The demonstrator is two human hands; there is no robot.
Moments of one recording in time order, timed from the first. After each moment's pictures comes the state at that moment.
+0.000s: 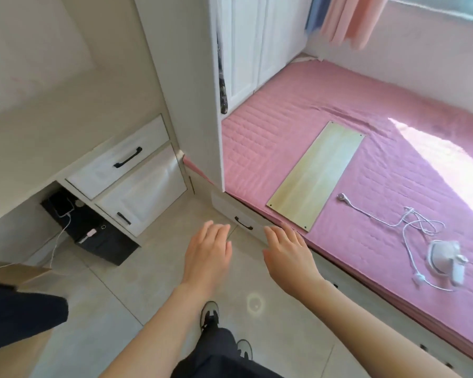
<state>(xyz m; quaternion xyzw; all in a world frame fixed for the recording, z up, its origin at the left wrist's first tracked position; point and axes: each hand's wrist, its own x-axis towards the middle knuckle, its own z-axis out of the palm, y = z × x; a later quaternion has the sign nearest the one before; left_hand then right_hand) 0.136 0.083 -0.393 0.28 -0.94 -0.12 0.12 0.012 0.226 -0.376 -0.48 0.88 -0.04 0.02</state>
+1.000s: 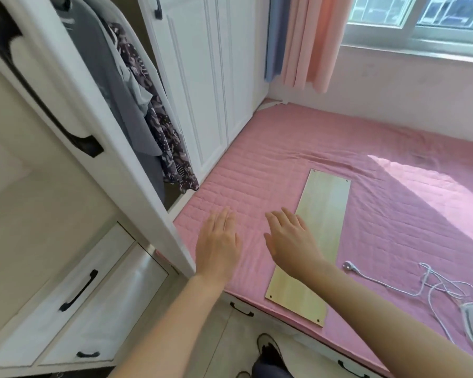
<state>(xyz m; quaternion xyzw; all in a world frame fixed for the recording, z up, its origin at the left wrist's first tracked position) -0.199 -0.120 -0.342 0.21 -0.96 -0.09 0.13 -0.292 0.023 -0.323 -0.41 0.91 -0.05 -0.01</state>
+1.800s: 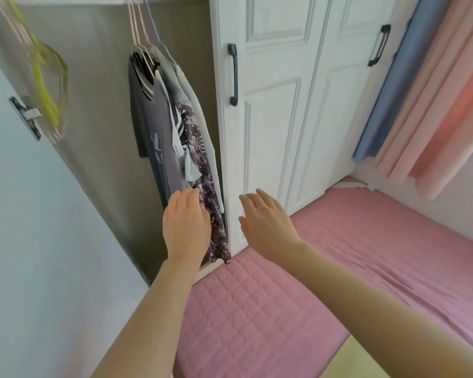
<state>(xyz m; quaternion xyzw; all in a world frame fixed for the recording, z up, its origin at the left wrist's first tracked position) -0.394 -0.335 -0.235 0.49 -0.82 -0.01 0.29 -0.533 -0.238 -0.211 -0.65 0.74 -0.11 -0.10</state>
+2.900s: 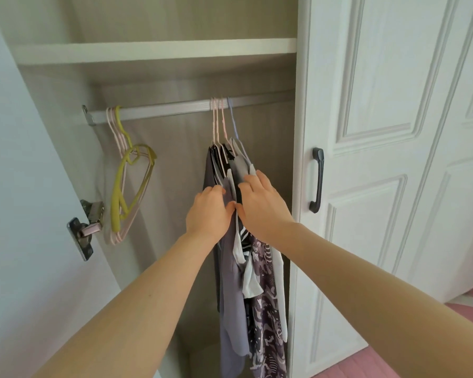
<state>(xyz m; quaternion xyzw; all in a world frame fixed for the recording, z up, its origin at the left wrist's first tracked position) -0.427 -0.559 -0.089 0.54 -0.78 -0.03 0.32 -0.550 -0.527 -0.089 -0.72 0.63 -0.23 -0.19</state>
